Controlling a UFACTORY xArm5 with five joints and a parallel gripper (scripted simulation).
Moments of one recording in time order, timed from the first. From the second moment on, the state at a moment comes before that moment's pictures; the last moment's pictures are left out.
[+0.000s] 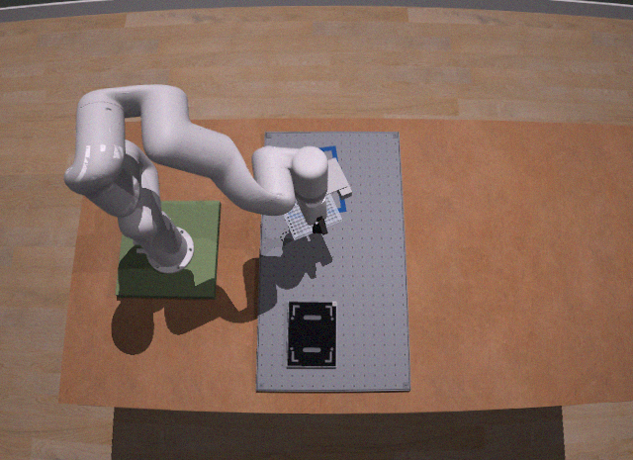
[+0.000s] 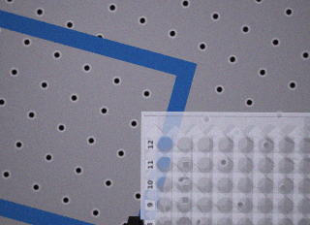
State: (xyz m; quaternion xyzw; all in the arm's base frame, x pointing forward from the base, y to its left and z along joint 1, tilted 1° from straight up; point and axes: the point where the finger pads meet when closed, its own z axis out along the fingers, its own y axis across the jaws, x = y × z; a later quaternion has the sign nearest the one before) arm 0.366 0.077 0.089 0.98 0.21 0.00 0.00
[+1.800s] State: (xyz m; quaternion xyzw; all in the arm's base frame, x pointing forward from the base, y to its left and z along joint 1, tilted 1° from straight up) arm 0.370 -0.080 0.092 0.84 -0.54 0.00 0.00
